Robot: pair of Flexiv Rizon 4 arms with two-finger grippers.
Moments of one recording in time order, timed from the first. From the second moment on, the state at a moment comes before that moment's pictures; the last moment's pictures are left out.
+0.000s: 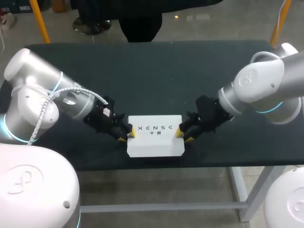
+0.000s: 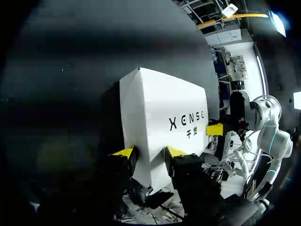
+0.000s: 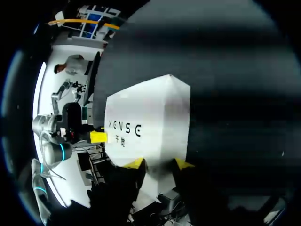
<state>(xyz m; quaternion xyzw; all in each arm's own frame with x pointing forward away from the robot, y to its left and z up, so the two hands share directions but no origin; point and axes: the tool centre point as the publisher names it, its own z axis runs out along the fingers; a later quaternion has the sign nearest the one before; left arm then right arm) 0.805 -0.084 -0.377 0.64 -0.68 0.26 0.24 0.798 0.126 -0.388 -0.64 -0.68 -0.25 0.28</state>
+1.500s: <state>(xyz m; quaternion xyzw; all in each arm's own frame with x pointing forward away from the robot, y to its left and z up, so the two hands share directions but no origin) 0.801 -0.088 -0.358 0.66 -0.68 0.21 0.25 0.804 0.124 -0.369 -0.65 -0.67 -0.20 0.31</state>
